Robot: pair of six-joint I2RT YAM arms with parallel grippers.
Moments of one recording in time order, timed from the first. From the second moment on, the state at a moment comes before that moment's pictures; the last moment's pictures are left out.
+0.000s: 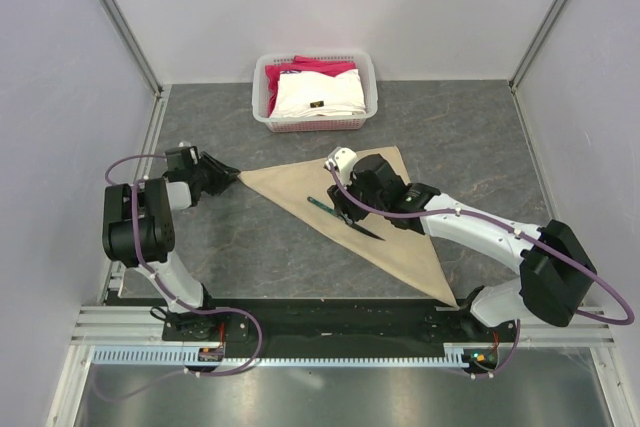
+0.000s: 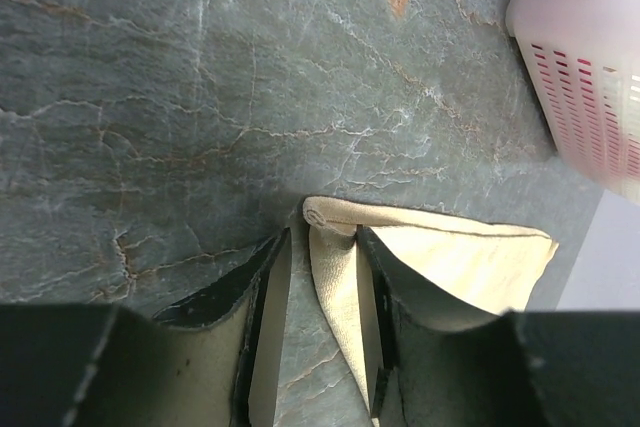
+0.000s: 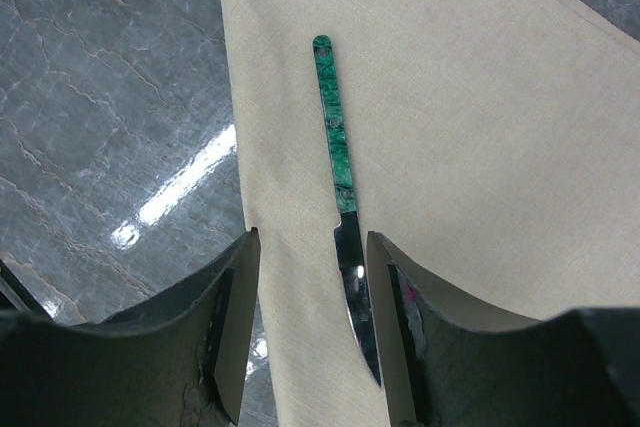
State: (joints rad) left arm 0.17 1.76 0.74 0.29 0.38 -0.80; right arm 0.82 1.42 0.96 -0.23 -0.03 0.01
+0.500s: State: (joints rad) left arm 0.17 1.81 0.81 0.26 0.38 -0.80; right arm 0.82 1.42 0.96 -0.24 -0.03 0.01
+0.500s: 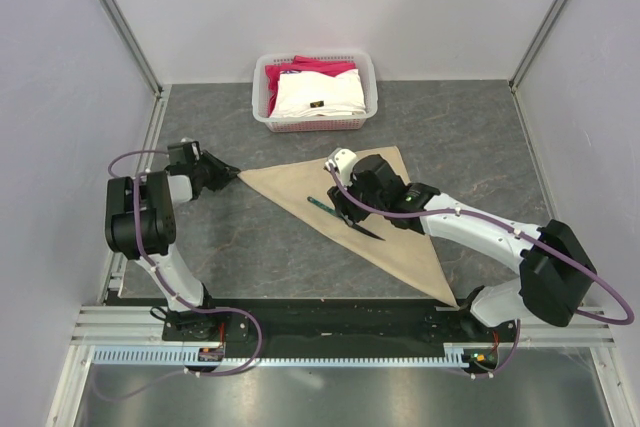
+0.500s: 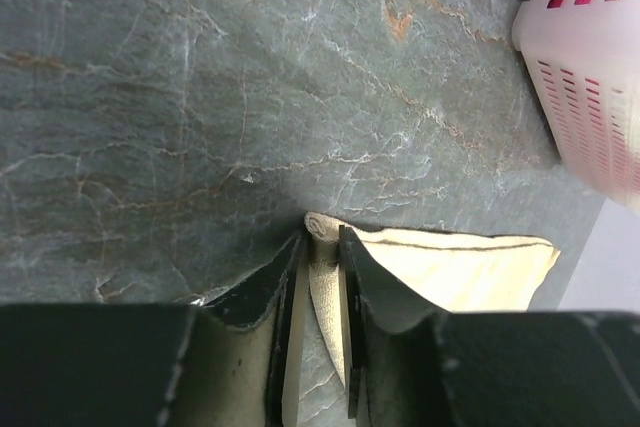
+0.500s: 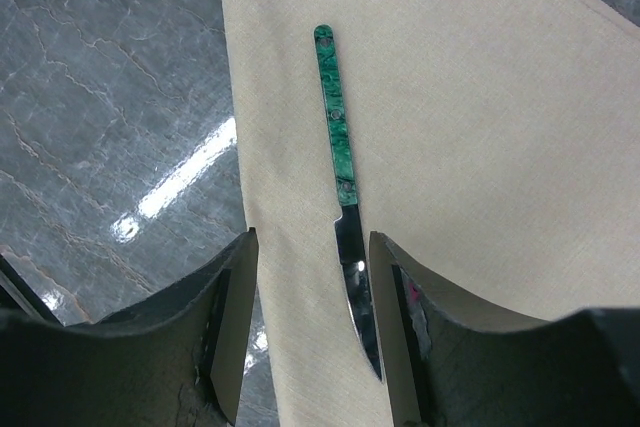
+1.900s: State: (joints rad) left arm -0.36 1.62 0.67 0.38 0.40 -0.81; right arm 0.71 1.40 0.93 -0.24 0.22 0.27
